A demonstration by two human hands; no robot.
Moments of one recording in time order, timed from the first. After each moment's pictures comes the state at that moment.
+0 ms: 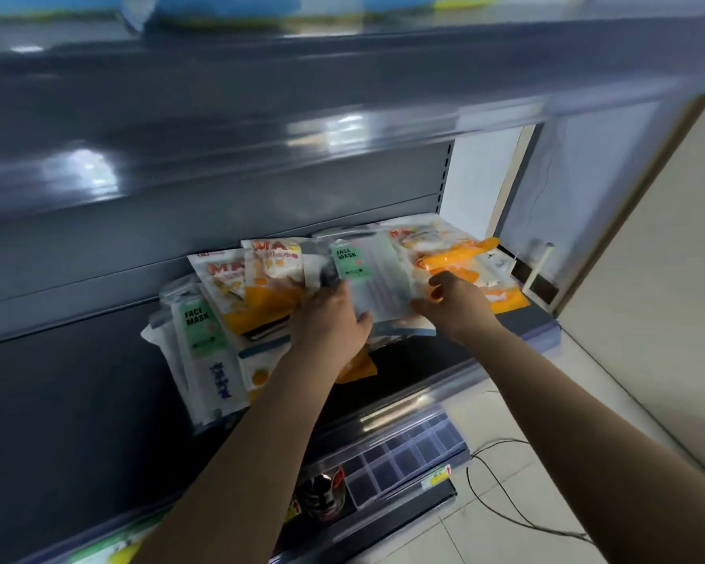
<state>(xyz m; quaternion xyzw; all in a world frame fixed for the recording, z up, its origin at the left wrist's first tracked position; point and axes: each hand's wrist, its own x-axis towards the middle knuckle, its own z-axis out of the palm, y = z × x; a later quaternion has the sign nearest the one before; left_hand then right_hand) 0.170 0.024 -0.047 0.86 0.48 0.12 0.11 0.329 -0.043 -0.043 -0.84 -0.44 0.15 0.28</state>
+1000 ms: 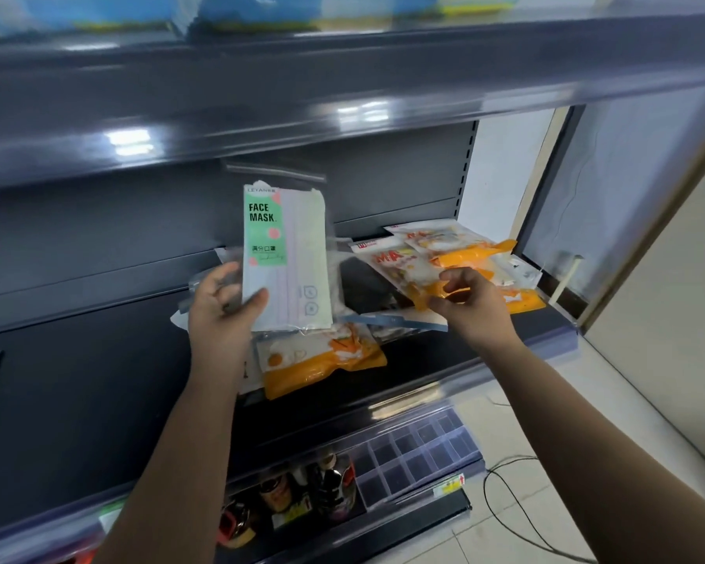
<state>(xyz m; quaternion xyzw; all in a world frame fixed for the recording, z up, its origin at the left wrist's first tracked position) 0.067 0.019 -0.038 0.53 0.47 0.54 0.45 0.326 -0.062 -0.056 -0.71 -0.44 0.19 0.51</state>
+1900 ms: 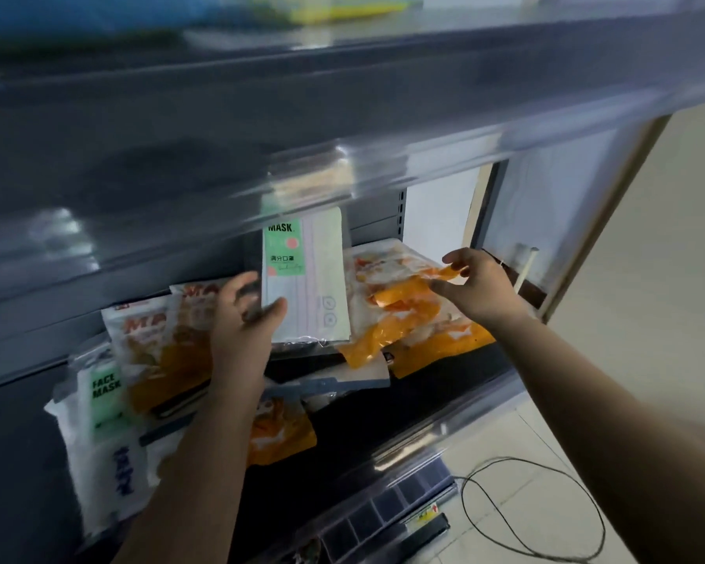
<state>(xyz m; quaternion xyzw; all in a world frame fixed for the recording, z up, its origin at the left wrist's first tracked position) 0.202 0.059 -0.038 0.53 0.47 0.48 0.52 0.459 -0.022 -0.042 -0.81 -0.44 0.07 0.38</state>
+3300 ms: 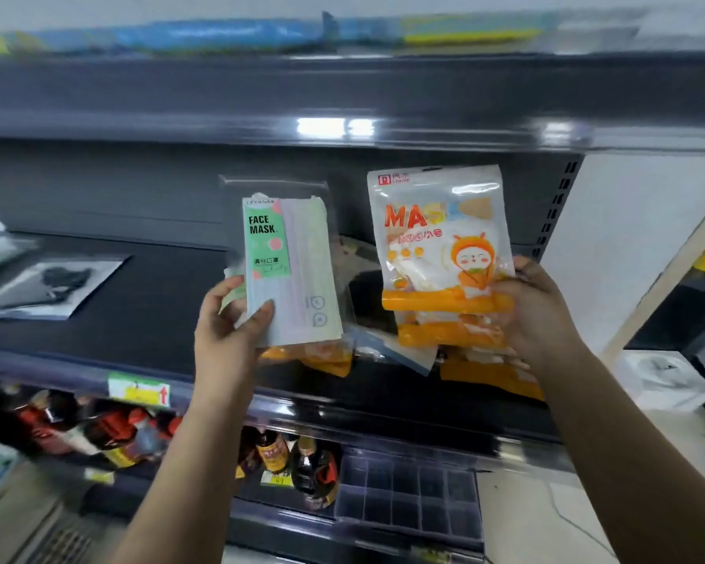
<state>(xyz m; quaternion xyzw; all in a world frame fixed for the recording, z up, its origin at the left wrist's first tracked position) 0.146 -0.069 -0.047 0.36 0.48 0.70 0.38 0.442 -0.012 -0.018 -0.43 -0.36 0.56 0.61</state>
